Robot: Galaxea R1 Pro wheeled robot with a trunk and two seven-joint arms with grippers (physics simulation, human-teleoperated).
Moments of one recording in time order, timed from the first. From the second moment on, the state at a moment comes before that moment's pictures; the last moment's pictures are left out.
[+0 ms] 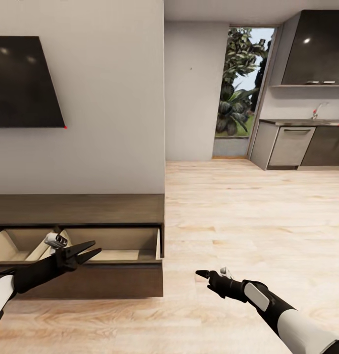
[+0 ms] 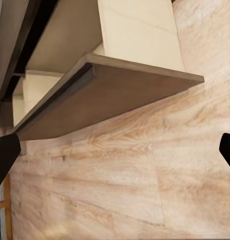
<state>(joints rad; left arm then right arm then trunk) -0.28 0.43 0.12 -1.40 1.05 0.99 -0.90 -0.69 -0.16 0.54 -0.34 -1.19 0.50 0.50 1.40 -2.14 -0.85</state>
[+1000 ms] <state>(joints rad) -0.29 0.43 0.08 -1.41 1.05 0.99 -0.83 -0.69 -0.16 0.54 -0.33 -1.19 0.50 0.50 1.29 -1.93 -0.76</state>
